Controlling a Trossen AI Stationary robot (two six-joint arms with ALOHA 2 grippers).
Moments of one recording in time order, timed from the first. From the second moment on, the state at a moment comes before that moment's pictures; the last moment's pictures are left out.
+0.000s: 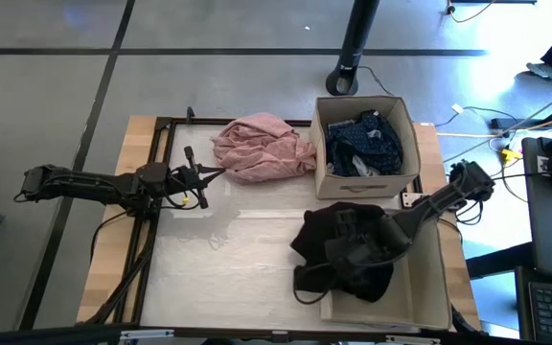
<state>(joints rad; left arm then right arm) 0.06 0.60 0.20 0.36 -0.34 0.40 0.56 1.61 1.50 -1.20 0.23 0.34</state>
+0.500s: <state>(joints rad) 0.06 0.60 0.20 0.39 -0.34 0.43 0.56 1.62 1.55 -1.33 0.34 0.24</state>
